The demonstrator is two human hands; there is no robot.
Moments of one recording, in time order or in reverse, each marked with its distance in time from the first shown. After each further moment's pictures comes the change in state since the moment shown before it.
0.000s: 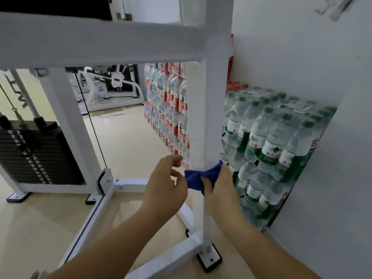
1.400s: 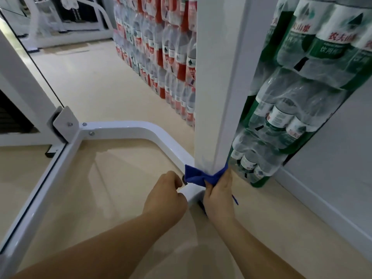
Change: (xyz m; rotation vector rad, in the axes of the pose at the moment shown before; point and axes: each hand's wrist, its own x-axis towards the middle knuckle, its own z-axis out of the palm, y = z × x) left_hand -0.092 -0.230 0.120 0.309 -0.480 -0.447; right_hand -0.058 0.291 0.167 -0.016 0.077 0.267
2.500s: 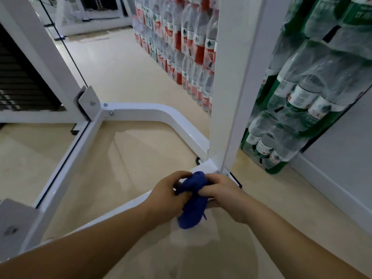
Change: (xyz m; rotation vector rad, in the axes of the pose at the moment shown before) left_hand -0.035 -0.070 0.011 -0.321 -0.166 0.074; right_hand -0.048 -0.047 -0.040 0.255 -0.862 0.362
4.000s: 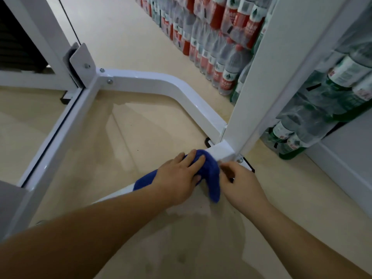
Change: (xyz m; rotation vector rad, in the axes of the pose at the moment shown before) left_hand 0.060 -0.077 0.005 0.992 -0.149 0.275; right_hand 0.026 0.042 0.021 -0.696 0.511 -0.165
